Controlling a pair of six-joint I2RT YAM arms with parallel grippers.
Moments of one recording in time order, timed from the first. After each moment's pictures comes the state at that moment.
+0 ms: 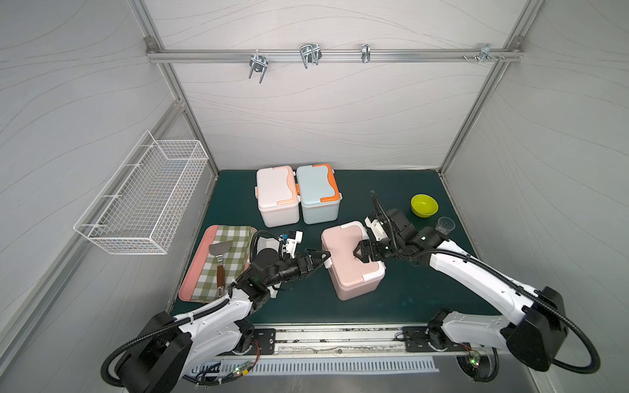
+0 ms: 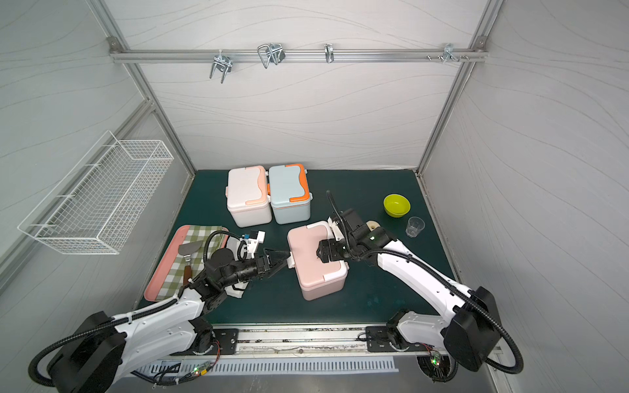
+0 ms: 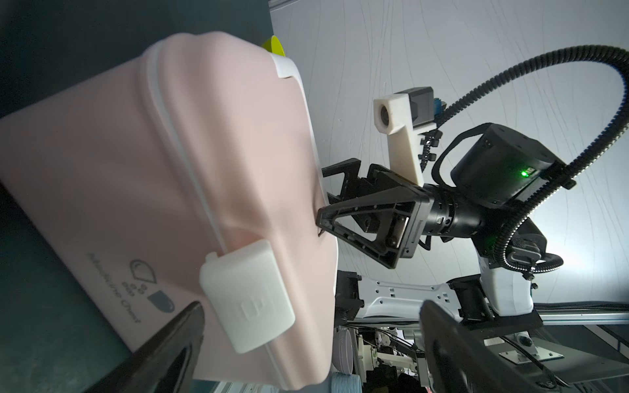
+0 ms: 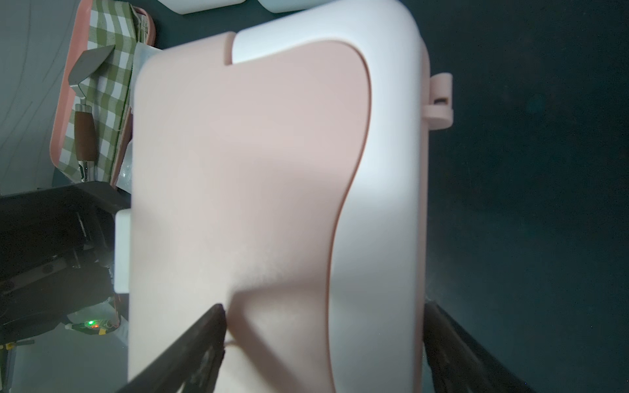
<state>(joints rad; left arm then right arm) -0.59 0.97 0.23 0.56 0.57 -1.22 0.73 1.22 0.98 -0.75 -0.18 0.42</state>
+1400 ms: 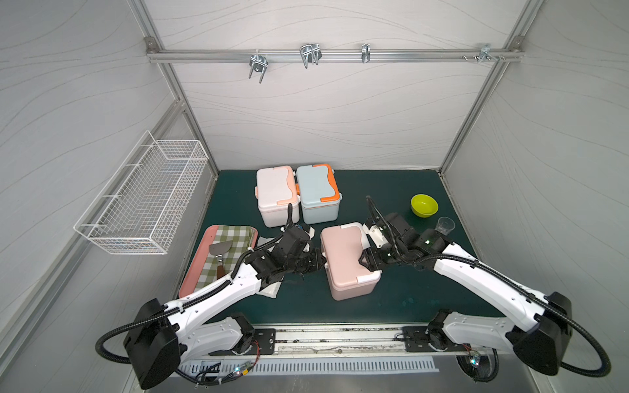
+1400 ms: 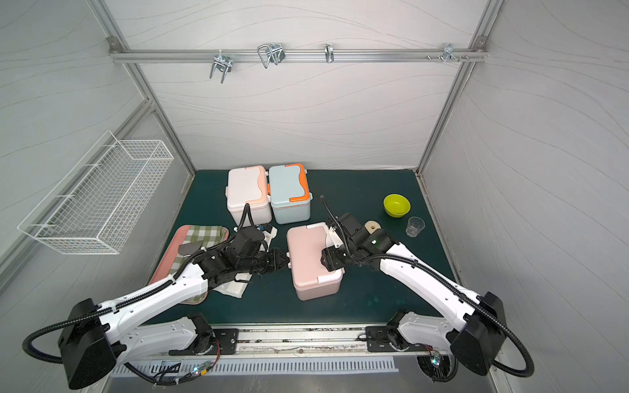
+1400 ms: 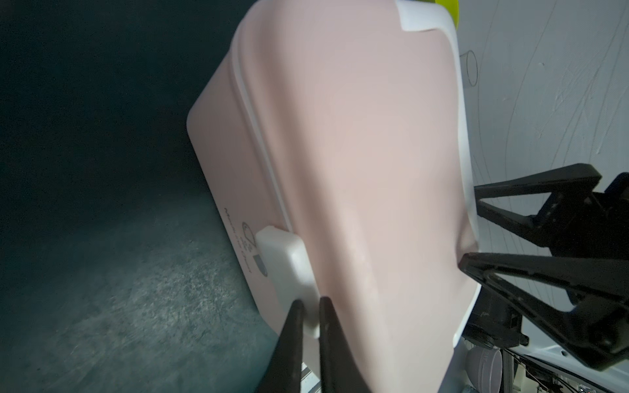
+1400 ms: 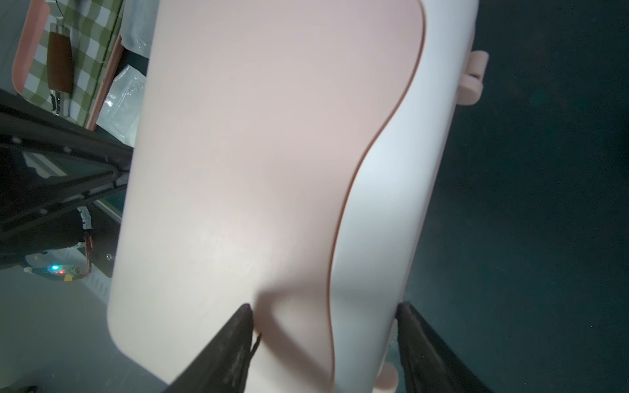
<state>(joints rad) -0.77 1.11 0.74 -0.41 0.22 -0.86 0.80 1.17 1.02 -0.89 -0.15 0.33</state>
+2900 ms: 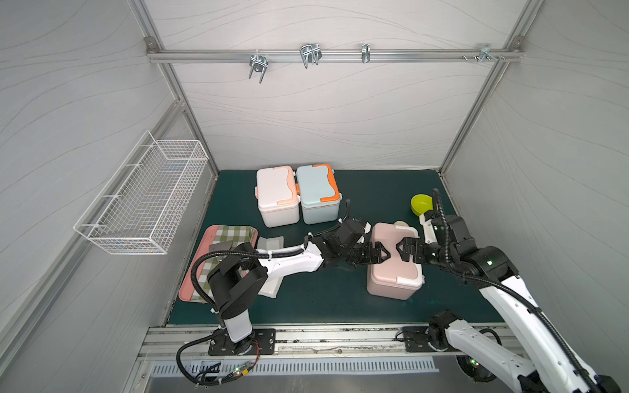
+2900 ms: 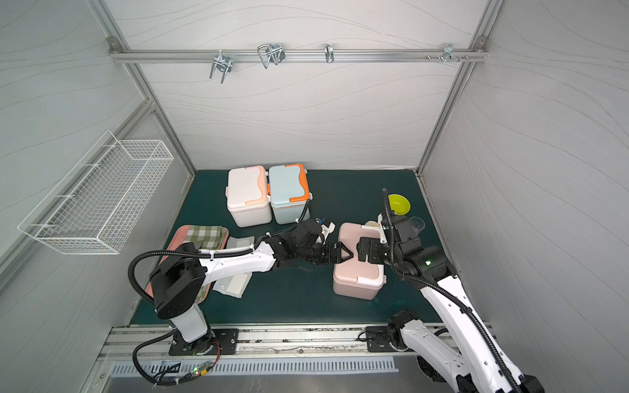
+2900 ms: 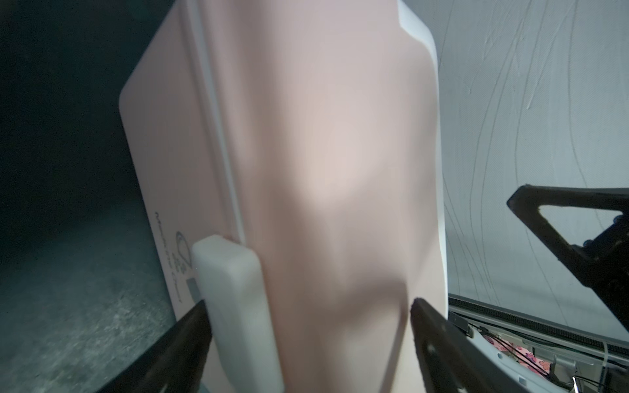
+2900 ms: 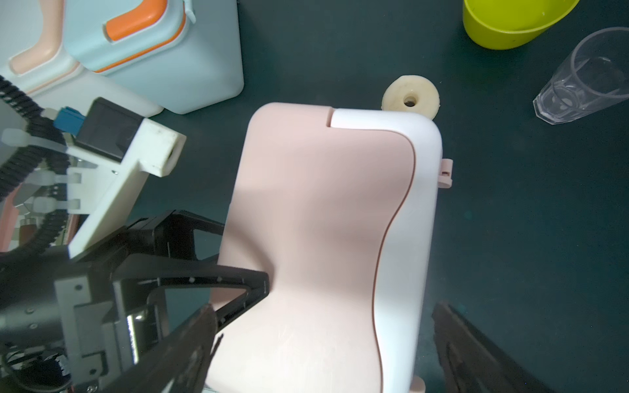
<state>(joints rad) -0.95 1.71 1.08 -0.01 0.35 -0.96 0.46 0.81 1.02 -1.08 -0.02 0.42</state>
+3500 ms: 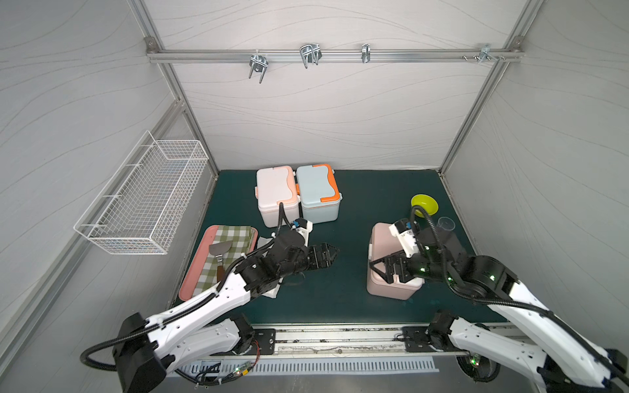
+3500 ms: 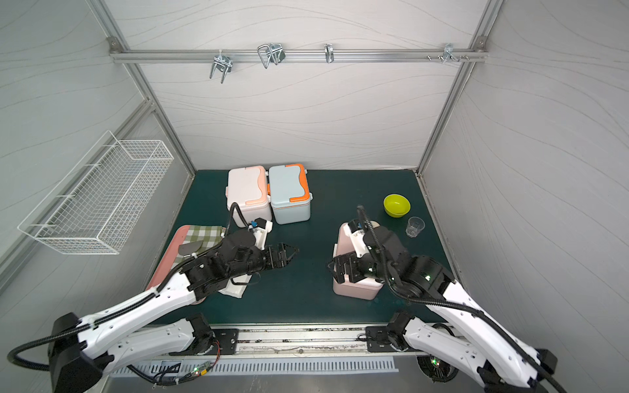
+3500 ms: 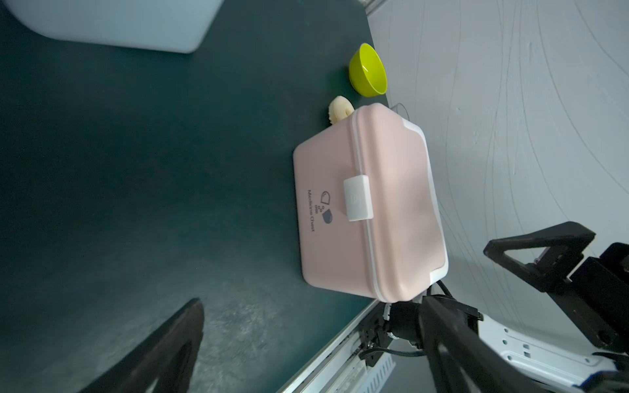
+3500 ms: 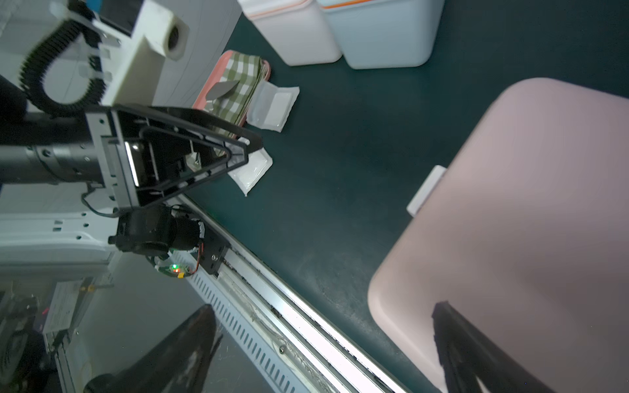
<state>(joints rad) -0.83 0.92 0.72 -0.37 0.04 -0.87 0.96 0.85 1.02 -0.92 -0.10 0.51</state>
